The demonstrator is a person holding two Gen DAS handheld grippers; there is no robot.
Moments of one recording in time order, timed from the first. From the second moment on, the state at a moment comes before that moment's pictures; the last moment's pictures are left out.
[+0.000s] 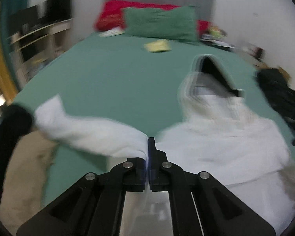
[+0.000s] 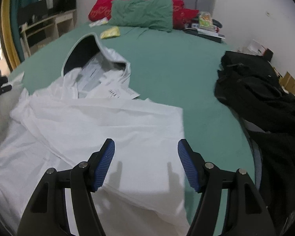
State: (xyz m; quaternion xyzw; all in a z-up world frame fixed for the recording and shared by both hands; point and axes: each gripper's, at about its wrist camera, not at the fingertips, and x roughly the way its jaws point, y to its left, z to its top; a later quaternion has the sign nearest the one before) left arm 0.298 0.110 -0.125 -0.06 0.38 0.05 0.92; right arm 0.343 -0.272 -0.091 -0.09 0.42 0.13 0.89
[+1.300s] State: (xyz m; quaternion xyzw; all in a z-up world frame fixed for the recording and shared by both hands) left arm 0.305 0.179 -0.073 -0.13 0.32 0.13 0.93; right arm 0.344 -0.277 -0.073 -0.09 0.41 0.12 0.90
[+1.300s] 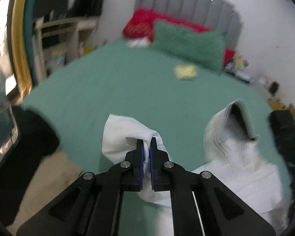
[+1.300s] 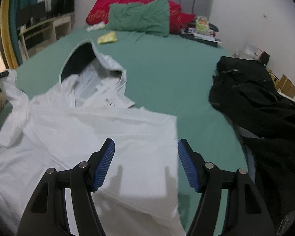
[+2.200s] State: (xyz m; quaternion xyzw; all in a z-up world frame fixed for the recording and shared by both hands) left arm 0.254 -0.077 -0.106 -0.01 0.48 -0.13 0.87; right arm 0.339 -0.395 -0.070 0.08 0.44 0.10 0.89
